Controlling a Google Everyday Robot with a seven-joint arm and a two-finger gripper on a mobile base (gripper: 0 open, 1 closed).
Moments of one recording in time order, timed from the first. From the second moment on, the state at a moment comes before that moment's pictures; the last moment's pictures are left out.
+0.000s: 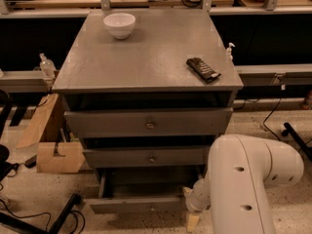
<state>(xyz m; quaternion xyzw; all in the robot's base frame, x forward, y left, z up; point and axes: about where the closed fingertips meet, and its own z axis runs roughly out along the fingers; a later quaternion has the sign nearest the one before) 0.497 -0.155 0.184 -0.70 0.71 0.07 0.11</state>
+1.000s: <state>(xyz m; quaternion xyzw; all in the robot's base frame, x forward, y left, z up) 0.450 -0.150 0.179 -0.68 0.72 0.09 0.06</state>
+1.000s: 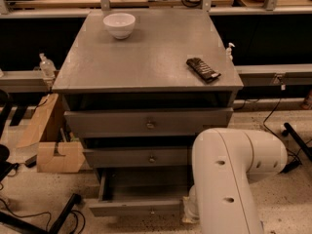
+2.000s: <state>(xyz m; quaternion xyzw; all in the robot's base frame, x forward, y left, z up) 0.450 -0.150 0.180 -0.68 0.72 0.09 0.06</state>
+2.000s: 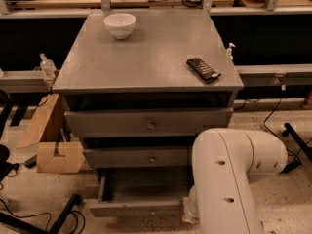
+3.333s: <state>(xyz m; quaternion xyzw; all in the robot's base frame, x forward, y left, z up) 0.450 -0.150 0.180 -0.68 0.72 0.09 0.06</state>
